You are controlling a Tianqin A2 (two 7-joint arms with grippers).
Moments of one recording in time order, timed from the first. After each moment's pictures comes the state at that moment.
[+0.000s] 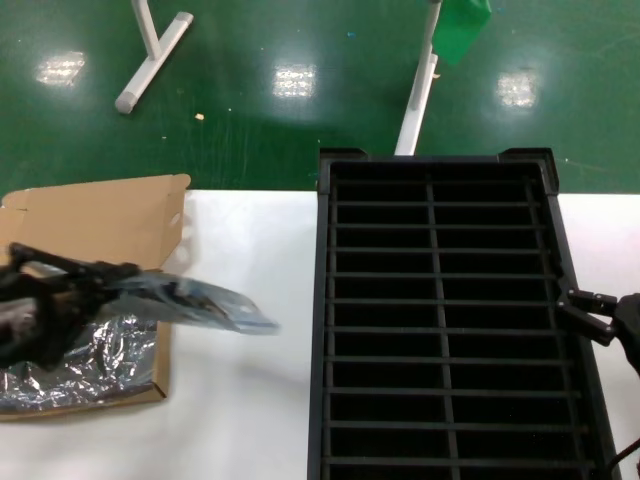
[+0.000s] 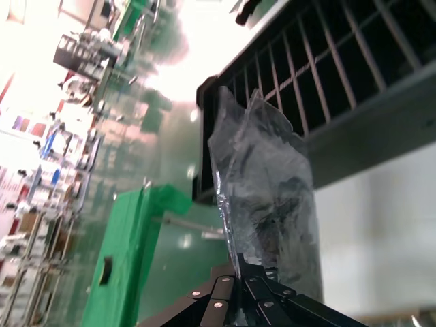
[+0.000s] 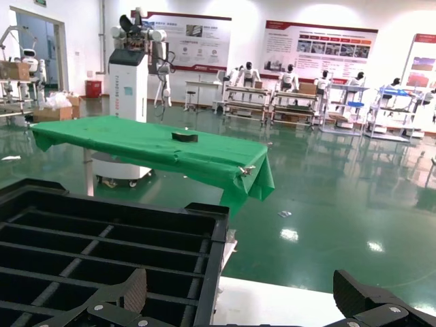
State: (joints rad) left arm 0.18 -0.98 1.22 -1.83 -1.83 0.76 0.63; right arm 0.00 0.32 -1.59 1.62 1.77 -0.02 0.01
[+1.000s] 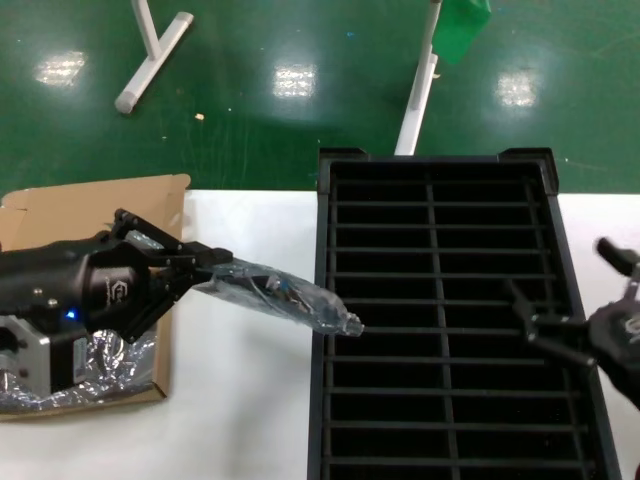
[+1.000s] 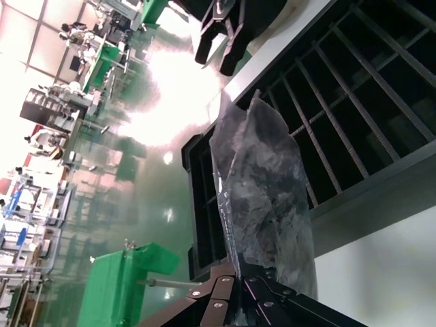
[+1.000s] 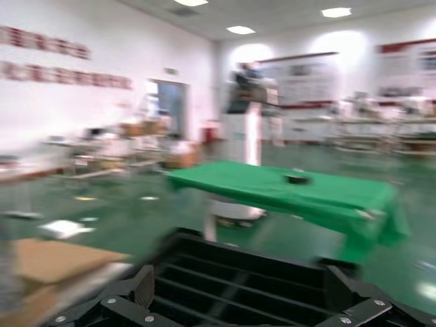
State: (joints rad) left arm -0.23 -1.06 1.62 -1.90 -1.71 0.80 0.41; right arm -0.06 0.33 -1.40 1.64 2.05 -0.58 -0.19
